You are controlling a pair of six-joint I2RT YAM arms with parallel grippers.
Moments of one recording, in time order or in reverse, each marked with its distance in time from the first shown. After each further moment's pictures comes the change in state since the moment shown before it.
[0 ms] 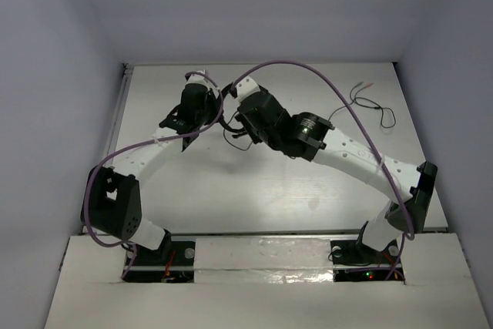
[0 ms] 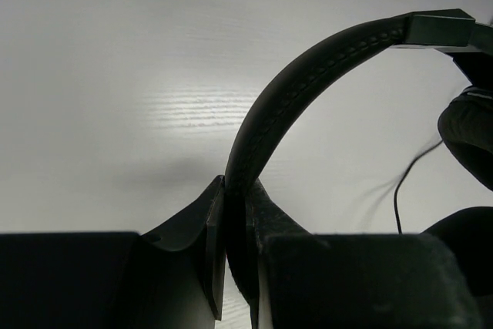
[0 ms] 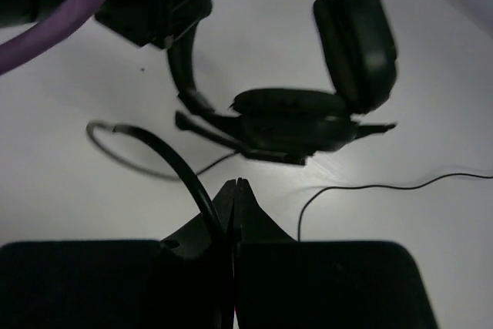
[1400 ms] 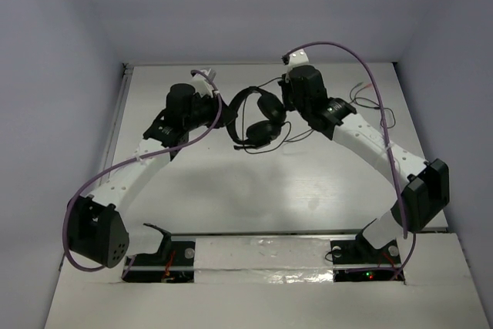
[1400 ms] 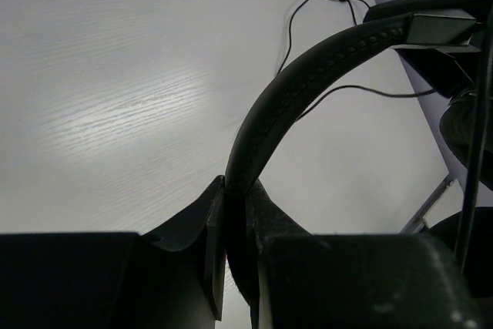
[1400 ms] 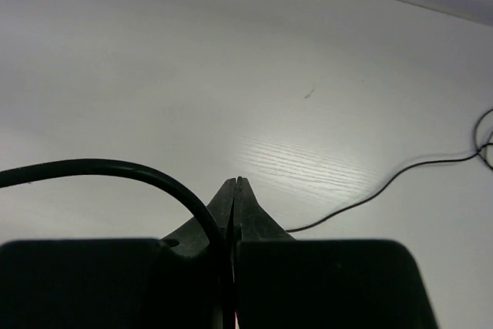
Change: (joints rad) left arm -0.010 -0.193 -0.024 -0.042 0.435 0.051; right arm -0.415 -0.047 -0.256 0.385 -0.130 -0.012
